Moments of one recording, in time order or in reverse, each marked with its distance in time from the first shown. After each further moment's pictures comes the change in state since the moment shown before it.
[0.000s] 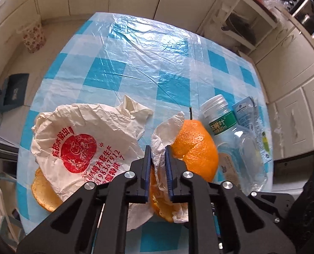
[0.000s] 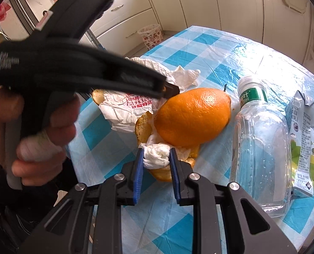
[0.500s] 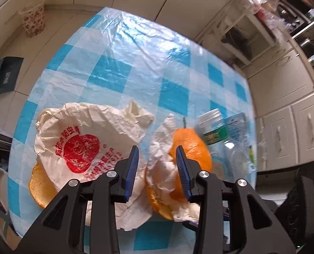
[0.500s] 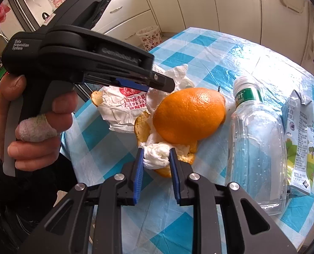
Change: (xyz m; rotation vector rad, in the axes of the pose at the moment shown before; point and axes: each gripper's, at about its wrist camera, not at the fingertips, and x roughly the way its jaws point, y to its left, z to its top) left arm -0.014 0.021 0.004 -0.091 -0.038 -0.127; right arm -0.009 0.001 -0.003 0.007 -0.014 0.001
